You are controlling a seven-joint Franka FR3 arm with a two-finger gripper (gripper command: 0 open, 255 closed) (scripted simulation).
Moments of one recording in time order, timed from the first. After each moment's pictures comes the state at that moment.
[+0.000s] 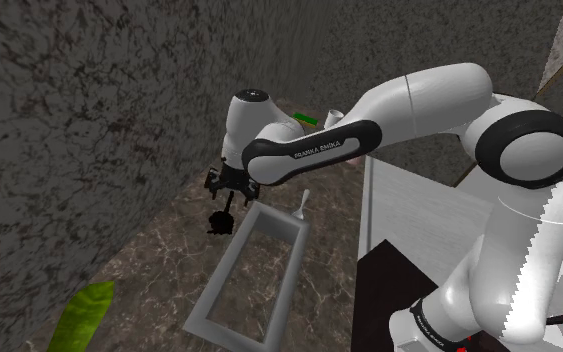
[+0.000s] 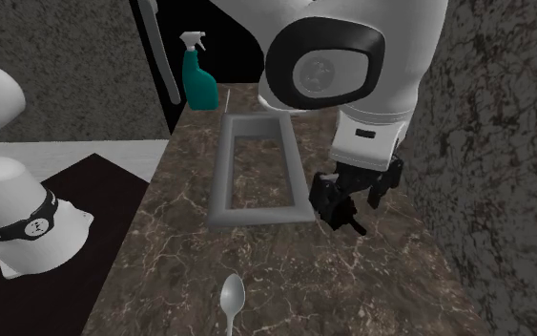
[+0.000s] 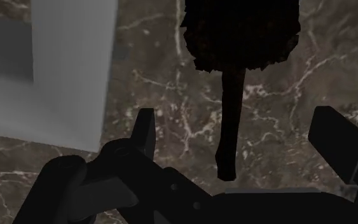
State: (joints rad) arm 0.29 0.38 0.22 -1.86 -0.15 2.28 1.30
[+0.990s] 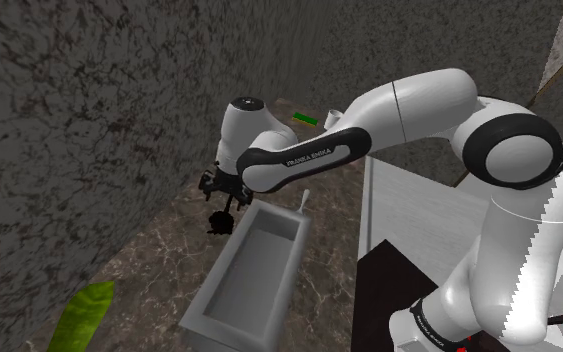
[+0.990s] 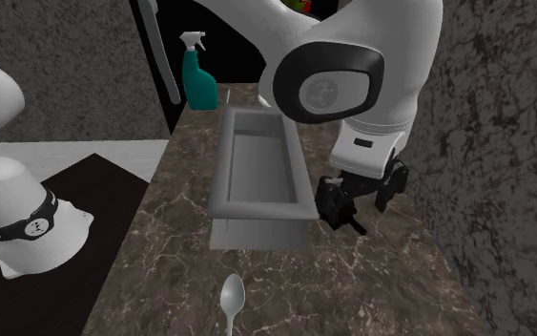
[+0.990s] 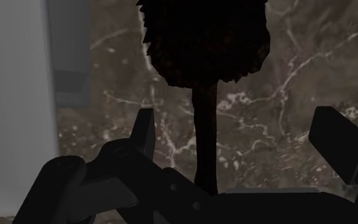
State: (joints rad) arm 0.32 0.43 0.21 -1.84 -0.16 2.35 1.40
